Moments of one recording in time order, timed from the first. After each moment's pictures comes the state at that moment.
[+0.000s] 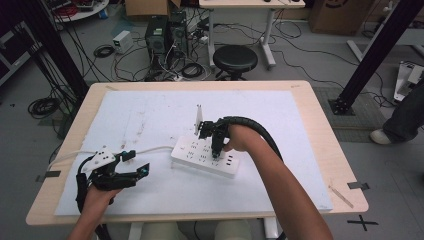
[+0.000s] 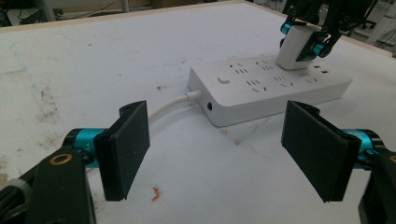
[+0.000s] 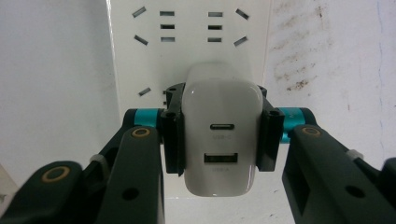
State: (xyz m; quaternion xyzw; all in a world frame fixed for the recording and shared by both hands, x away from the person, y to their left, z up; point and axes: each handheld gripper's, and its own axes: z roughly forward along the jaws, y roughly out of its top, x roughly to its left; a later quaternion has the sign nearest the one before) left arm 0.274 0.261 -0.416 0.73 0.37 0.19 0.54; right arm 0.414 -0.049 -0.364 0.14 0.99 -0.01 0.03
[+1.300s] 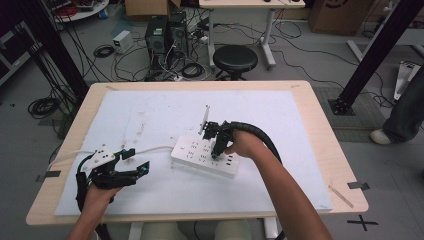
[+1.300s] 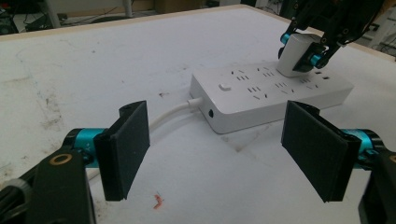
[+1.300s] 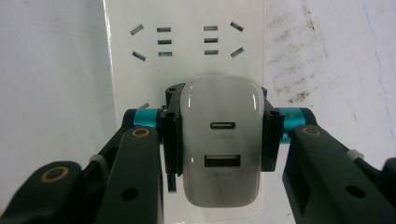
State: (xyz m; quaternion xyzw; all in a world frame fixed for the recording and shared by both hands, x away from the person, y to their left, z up) left arm 0.276 0.261 -0.412 0.73 0.37 0.20 0.54; right arm 0.408 -0.064 -0.370 0.16 0.98 0.07 0.04
